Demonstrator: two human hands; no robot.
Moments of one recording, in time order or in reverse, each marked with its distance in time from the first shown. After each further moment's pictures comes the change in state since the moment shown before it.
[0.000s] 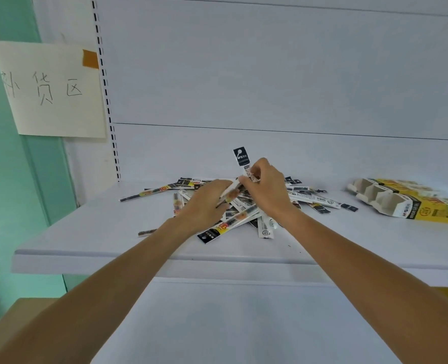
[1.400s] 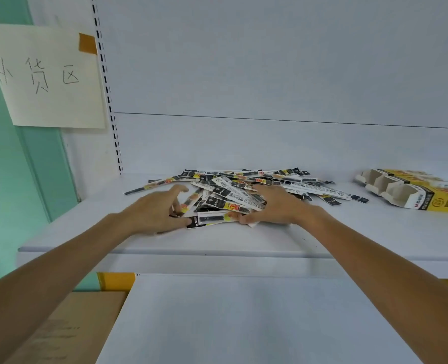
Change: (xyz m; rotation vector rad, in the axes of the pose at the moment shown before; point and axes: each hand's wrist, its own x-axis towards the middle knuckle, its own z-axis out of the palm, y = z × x) left_hand -0.041 -0.090 -0.051 0.164 -0.304 -0.164; right_hand -0.005 0.033 0.009 -0.389 -0.648 0.103
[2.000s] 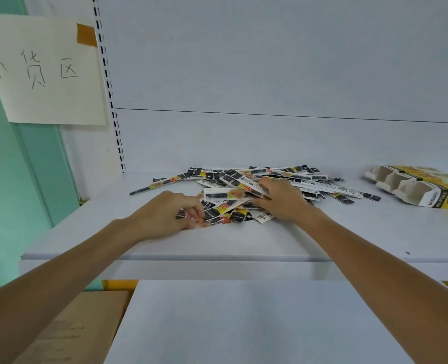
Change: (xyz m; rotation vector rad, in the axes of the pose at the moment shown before) left_hand 0.000 -0.008 -0.001 -0.136 0.010 0.221; right_hand 0.035 -0.001 0.016 -0.129 0.271 -0.017
